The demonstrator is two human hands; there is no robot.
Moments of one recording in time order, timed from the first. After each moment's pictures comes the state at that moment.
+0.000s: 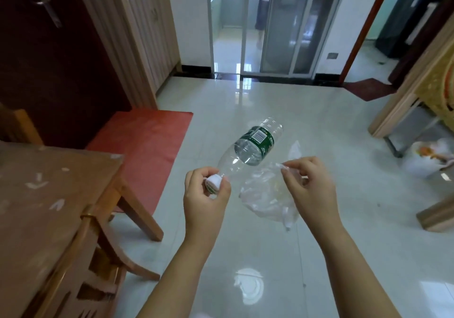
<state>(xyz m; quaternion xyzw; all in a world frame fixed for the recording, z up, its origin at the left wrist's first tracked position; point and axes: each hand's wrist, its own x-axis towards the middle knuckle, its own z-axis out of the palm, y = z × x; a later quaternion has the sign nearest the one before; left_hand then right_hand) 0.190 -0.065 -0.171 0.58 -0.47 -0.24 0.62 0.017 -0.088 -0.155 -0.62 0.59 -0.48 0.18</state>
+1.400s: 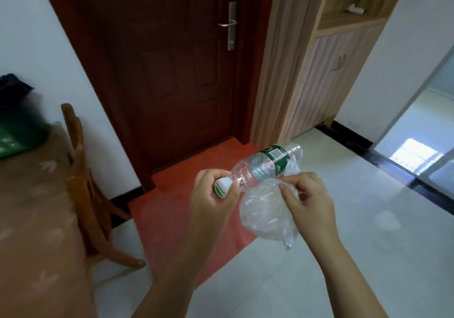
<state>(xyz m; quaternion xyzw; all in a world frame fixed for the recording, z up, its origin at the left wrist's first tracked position) 0.554 -0.646 -0.165 0.71 -0.30 0.04 0.63 0.441 -0.773 -0.151 -0.81 0.30 -0.35 0.37</state>
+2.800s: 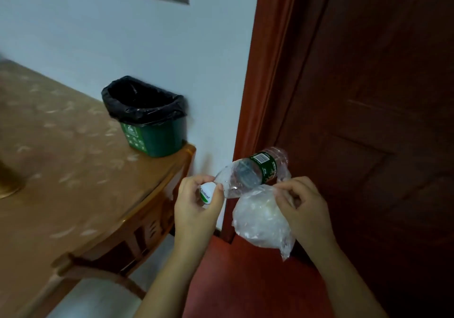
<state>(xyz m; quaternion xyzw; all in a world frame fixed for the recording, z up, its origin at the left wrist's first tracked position) 1.023 -0.734 -0.152 0.72 0.20 0.35 0.57 1.100 -0.897 -0.136 -0.85 -0.21 -0.07 0.49</state>
